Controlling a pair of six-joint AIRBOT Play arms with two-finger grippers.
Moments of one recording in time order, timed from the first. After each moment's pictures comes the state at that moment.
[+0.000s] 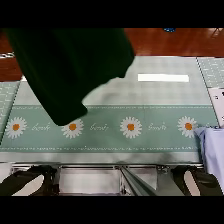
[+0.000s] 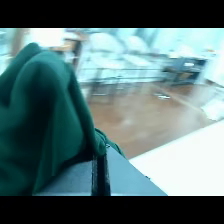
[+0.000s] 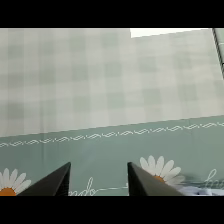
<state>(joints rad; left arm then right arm) -0.13 -1.10 2.02 0.75 -0.96 -1.37 -0.23 -0.51 1.14 -1.40 1.38 1.54</state>
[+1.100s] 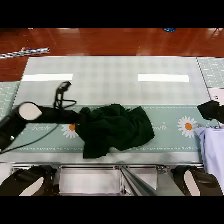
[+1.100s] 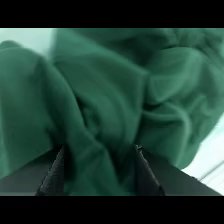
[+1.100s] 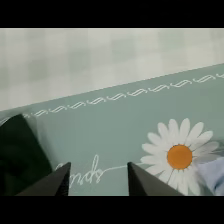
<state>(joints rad) -0.26 -0.94 0.67 0.93 -0.95 -1.34 -0.25 -0.52 0.82 -1.39 1.21 1.61</state>
